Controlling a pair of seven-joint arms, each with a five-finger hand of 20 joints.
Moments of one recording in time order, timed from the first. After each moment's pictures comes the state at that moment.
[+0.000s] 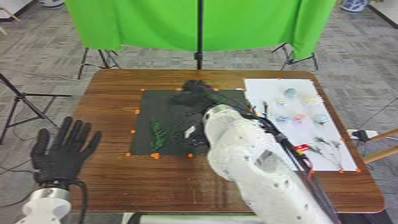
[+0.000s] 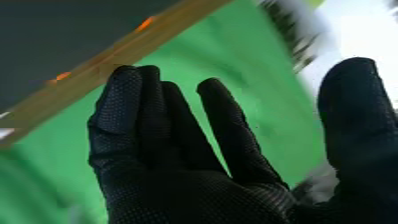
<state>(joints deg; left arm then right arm) 129.9 -59.5 -99.0 -121.0 -8.8 7.6 21.1 -73.0 -76.3 51.5 -110.3 -119.6 -10.1 43.9</state>
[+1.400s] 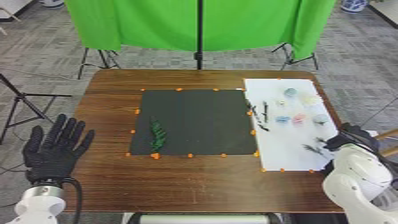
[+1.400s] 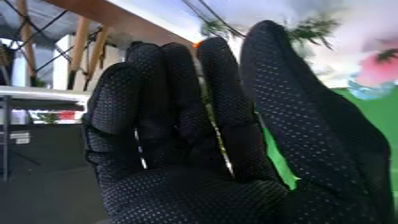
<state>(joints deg) 129.5 -60.0 -100.8 -121.7 -5.3 11.0 20.5 -104.1 -50.8 85.5 -115.3 -128.6 -14.7 60.3</state>
